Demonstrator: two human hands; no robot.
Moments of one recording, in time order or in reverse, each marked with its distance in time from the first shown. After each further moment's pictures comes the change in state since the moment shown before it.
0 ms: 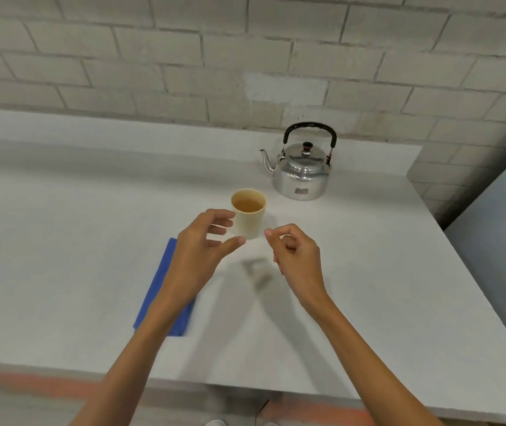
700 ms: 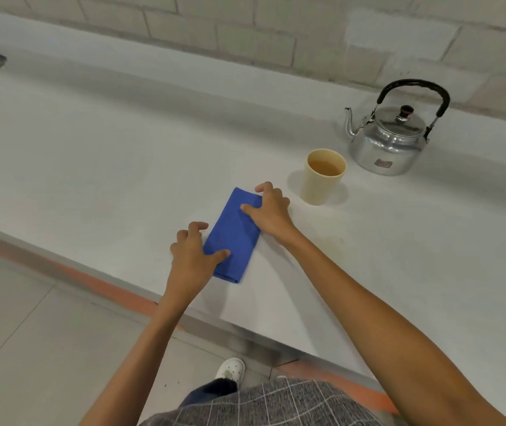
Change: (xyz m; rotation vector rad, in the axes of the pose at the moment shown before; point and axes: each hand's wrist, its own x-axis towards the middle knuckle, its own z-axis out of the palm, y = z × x) left_hand -0.069 -0.092 -0.051 0.271 0.113 -0.639; right_hand 0.035 0.023 0.150 -0.532 -0.449 0.090
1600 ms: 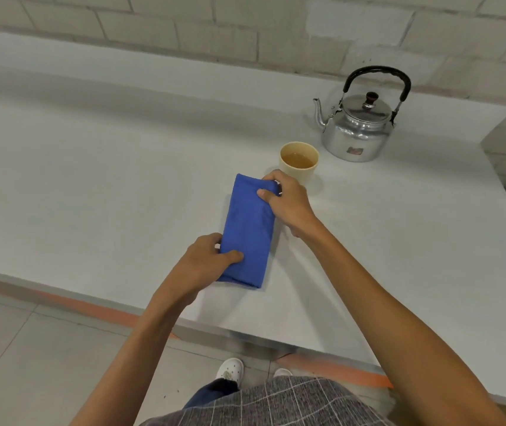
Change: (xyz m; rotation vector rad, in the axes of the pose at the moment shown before) left_hand -0.008 0.043 0.006 -0.145 -0.439 -0.006; right_hand -0.019 0.017 -0.063 0.242 0.138 -0.088
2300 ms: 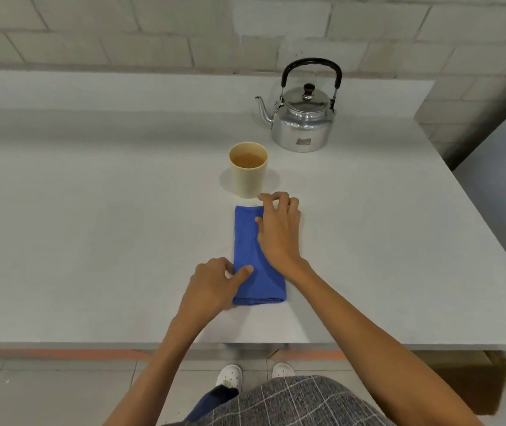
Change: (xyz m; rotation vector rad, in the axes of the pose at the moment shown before) left_hand 0.005 0.000 0.059 0.405 -0.023 0.069; right_hand -0.041 0.066 -0.005 -0.645 0.317 -0.019
